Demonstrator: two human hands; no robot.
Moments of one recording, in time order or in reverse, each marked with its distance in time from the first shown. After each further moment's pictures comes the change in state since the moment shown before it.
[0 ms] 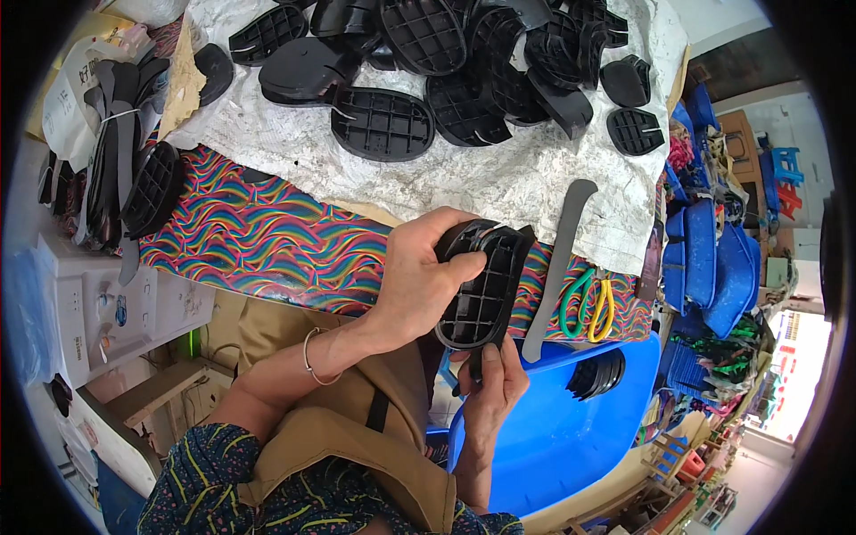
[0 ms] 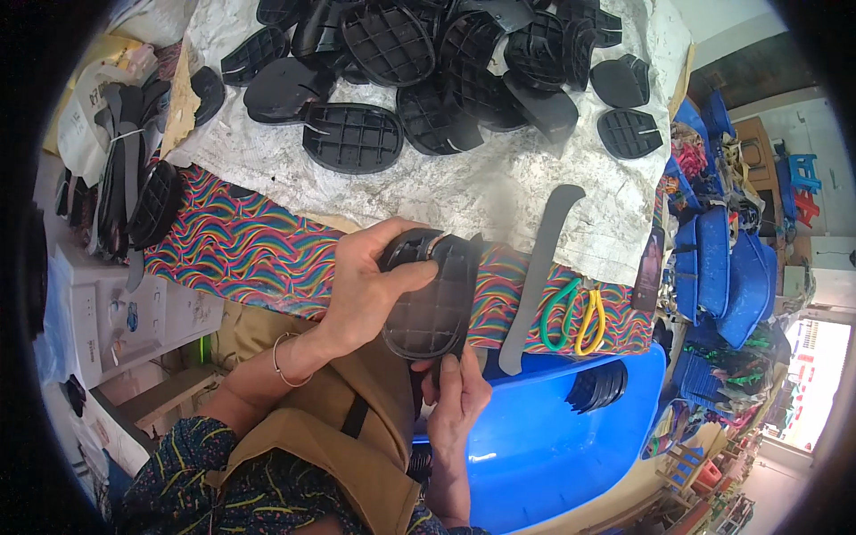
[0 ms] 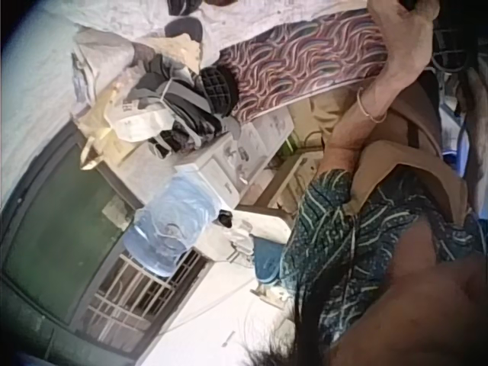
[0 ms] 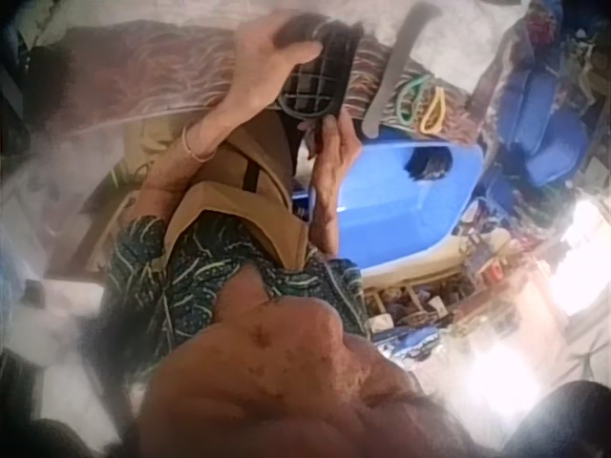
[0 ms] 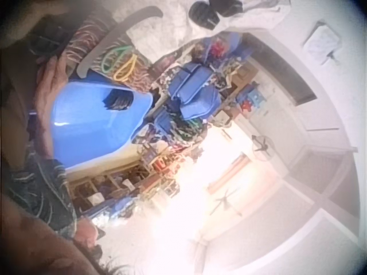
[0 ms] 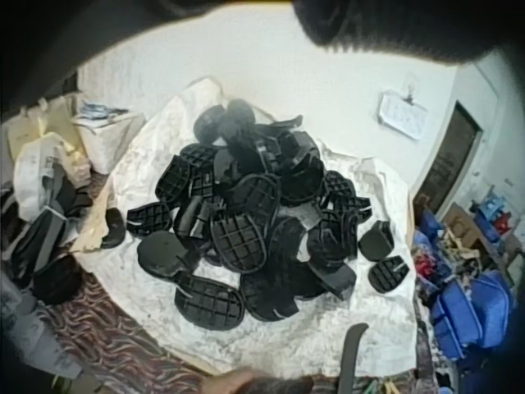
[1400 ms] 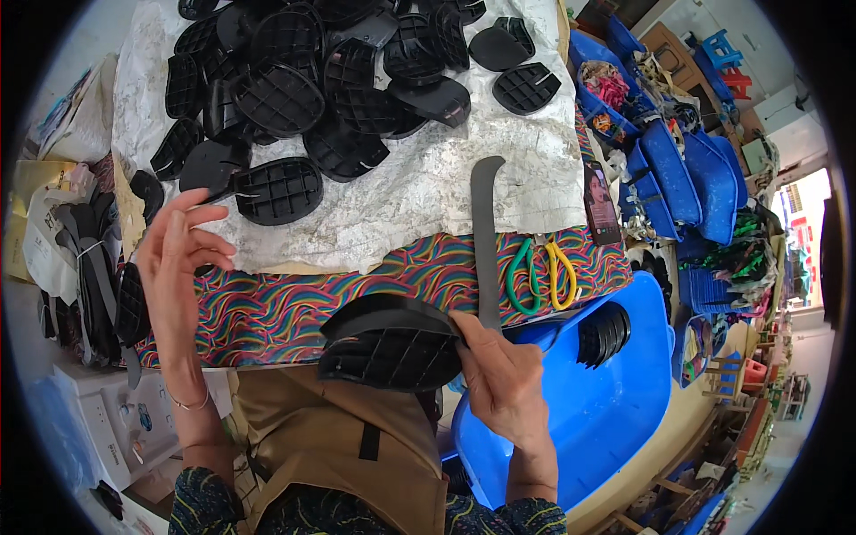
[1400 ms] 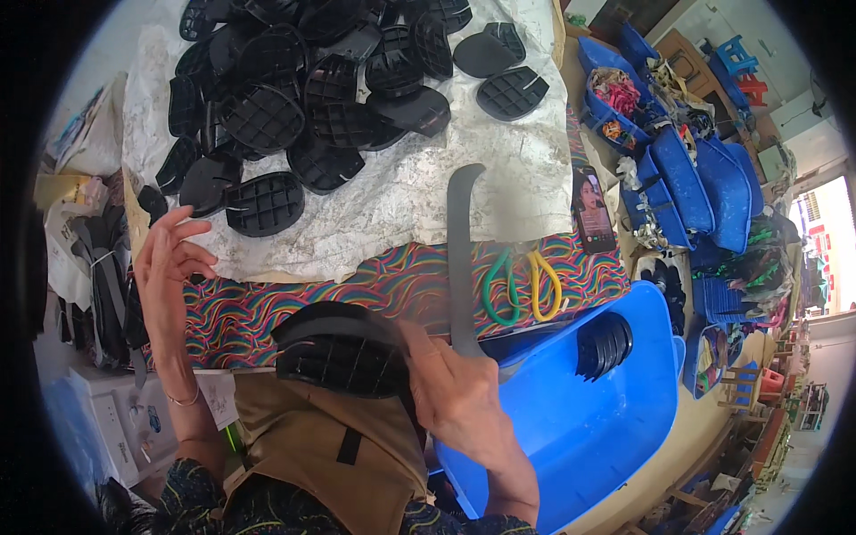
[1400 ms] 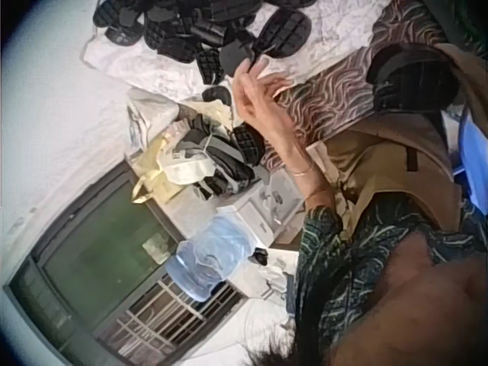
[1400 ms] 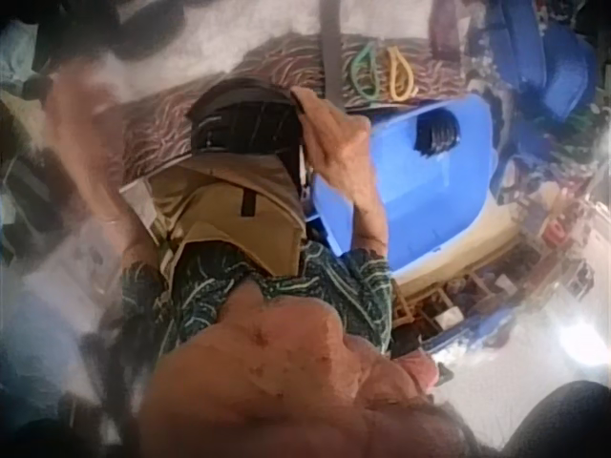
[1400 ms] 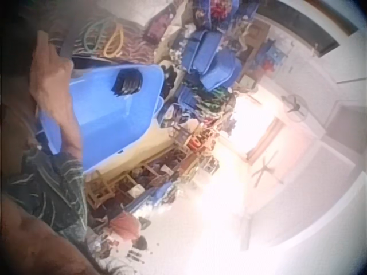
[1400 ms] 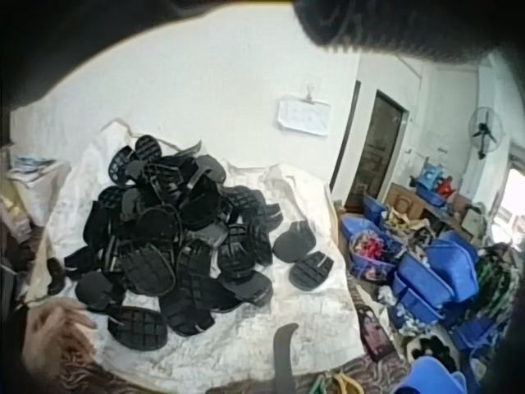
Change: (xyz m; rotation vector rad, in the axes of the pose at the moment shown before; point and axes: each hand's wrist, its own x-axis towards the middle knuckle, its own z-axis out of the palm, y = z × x) left_hand 0.018 0.084 -0.098 0.313 0.078 0.281; right_hand 0.024 -0.057 -0.062 -0.746 -0.157 -0.757
